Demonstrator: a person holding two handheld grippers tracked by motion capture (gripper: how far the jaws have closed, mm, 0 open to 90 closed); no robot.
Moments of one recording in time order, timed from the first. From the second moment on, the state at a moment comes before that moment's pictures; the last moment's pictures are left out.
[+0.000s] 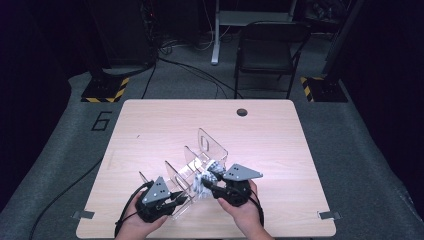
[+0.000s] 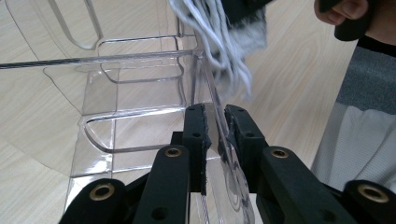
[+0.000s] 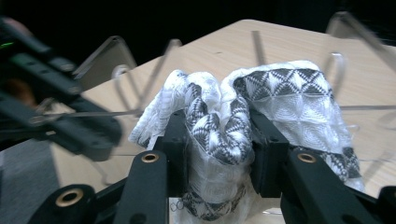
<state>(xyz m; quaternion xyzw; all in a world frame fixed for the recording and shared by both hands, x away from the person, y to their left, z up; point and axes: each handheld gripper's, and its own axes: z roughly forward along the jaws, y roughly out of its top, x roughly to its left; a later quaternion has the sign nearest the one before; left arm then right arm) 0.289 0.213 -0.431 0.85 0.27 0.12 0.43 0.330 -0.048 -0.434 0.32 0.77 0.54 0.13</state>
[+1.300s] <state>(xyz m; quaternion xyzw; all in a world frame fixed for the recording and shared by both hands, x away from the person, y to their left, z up) 0.289 0.211 -0.431 0.85 0.27 0.13 0.44 0.318 -0.034 -0.444 0.31 0.79 0.53 0.09</state>
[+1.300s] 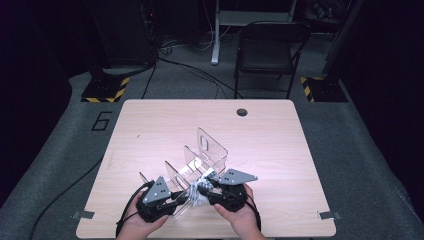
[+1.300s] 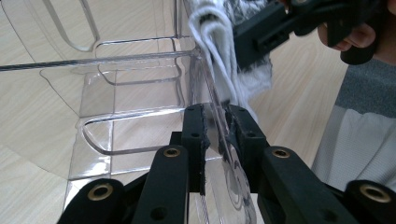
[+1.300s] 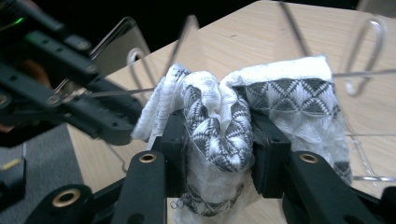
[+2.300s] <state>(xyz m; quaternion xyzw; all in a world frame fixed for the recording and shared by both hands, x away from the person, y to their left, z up) 0.289 0.210 -0.428 0.85 0.26 0.13 0.43 0.328 -0.044 -0.445 0.33 0.77 0.53 0.08</state>
